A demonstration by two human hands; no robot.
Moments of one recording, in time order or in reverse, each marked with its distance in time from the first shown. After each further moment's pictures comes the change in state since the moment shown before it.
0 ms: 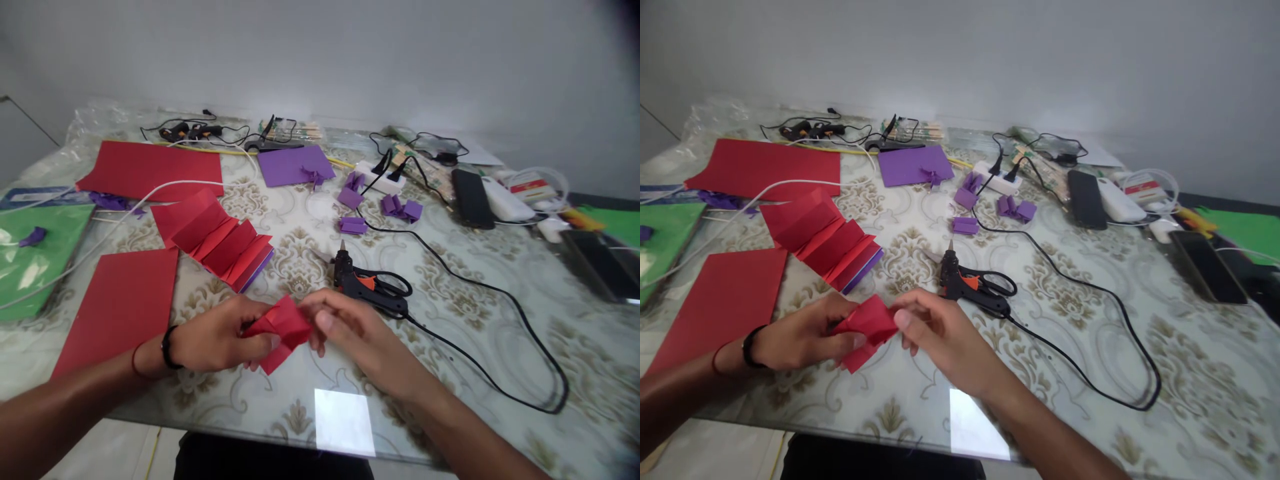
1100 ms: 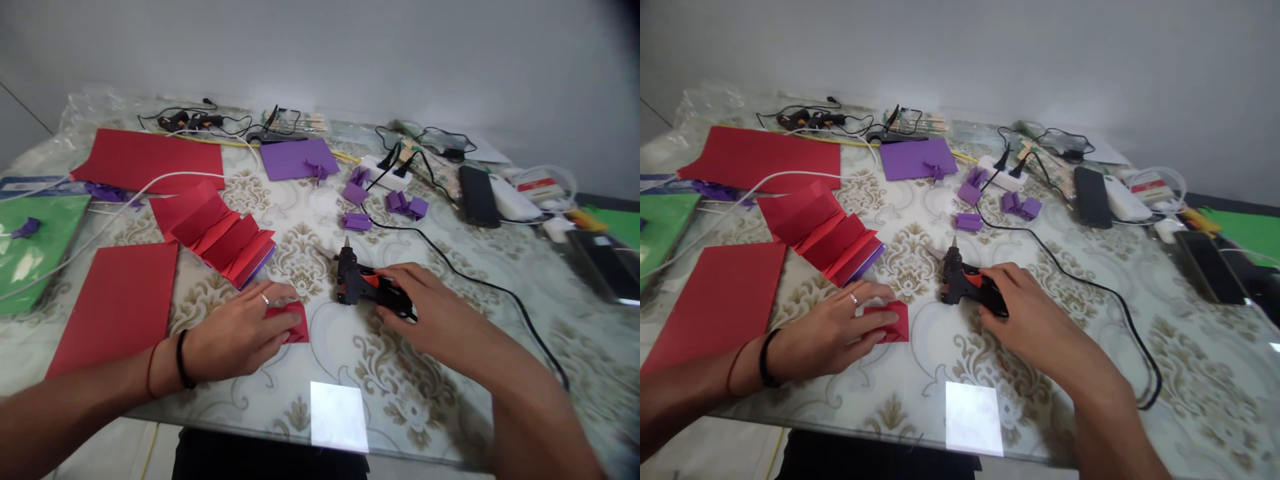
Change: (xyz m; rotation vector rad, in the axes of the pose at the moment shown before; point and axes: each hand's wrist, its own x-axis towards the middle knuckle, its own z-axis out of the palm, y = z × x) left_hand 0.009 -0.027 0.017 0.967 0.291 0.507; right_hand -0.019 0.021 -0.102 -1.264 0.290 -0.073
